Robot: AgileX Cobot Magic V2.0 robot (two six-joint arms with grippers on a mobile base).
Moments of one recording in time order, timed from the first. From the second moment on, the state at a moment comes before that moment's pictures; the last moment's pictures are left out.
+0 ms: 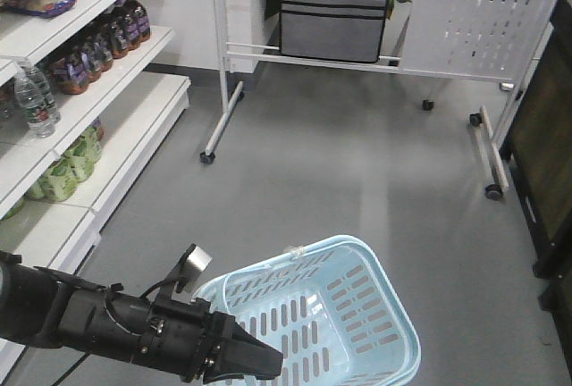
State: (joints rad) left arm -0.34 1.86 -0.64 -1.69 1.12 1.22; right arm -0.06 -0.01 0.03 -0.03 0.06 -0.03
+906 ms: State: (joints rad) left arm -0.34 1.86 -0.64 -1.69 1.12 1.22; right arm -0.06 -0.01 0.03 -0.03 0.06 -0.03
